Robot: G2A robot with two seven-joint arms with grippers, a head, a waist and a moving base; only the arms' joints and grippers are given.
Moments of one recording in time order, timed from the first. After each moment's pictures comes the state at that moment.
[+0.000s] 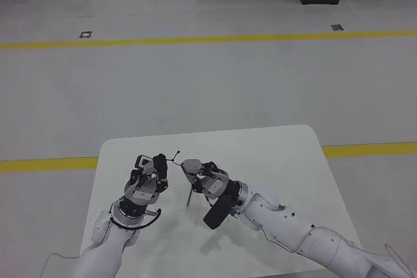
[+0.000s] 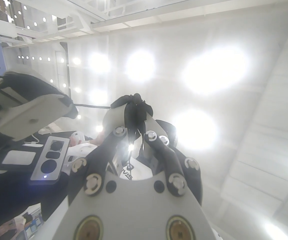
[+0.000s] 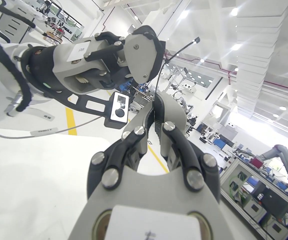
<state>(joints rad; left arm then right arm) 1.57 -1.21 -1.24 -1.77 -1.27 -0.24 -0.98 -1.03 -1.04 0.50 -1.59 -1.57 0.21 -0.74</state>
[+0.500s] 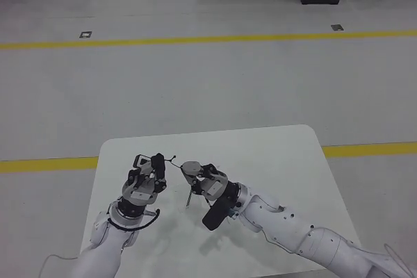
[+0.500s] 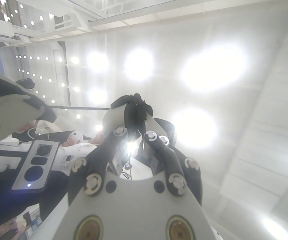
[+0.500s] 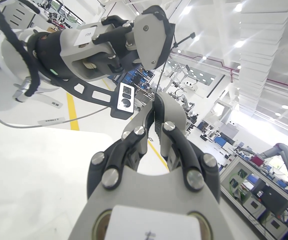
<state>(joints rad) 1.58 -1.21 -1.26 -1.79 -1.27 -0.24 -0.99 -1.02 -1.03 0.48 -1.58 -1.57 0.23 -0.72</state>
